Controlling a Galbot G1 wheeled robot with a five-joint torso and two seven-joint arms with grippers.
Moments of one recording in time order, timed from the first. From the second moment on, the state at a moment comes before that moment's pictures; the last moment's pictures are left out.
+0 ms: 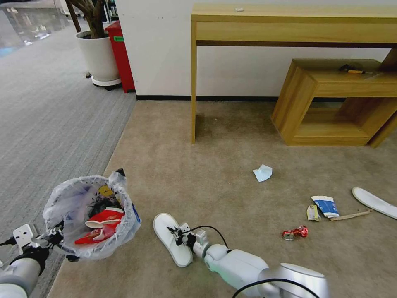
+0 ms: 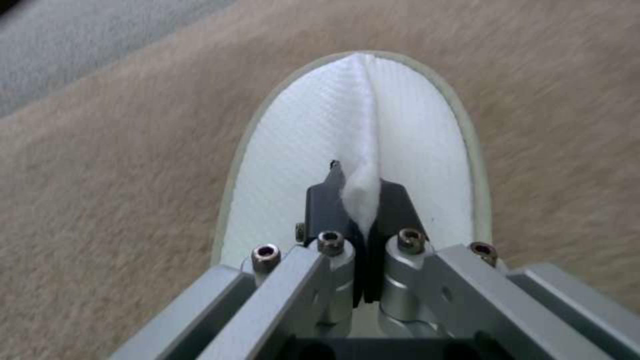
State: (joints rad) left arm 1.82 -1.11 -1.01 -2.16 -1.09 0.40 -0.36; right arm -0.55 1.45 -0.91 0.61 0.99 0.47 -0.22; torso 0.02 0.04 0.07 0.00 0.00
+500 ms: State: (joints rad) left arm 1.80 -1.09 -0.95 -2.11 -1.08 0.42 -0.36; right arm -0.53 1.23 -0.90 0.96 1.02 0.47 -0.16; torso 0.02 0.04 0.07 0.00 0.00
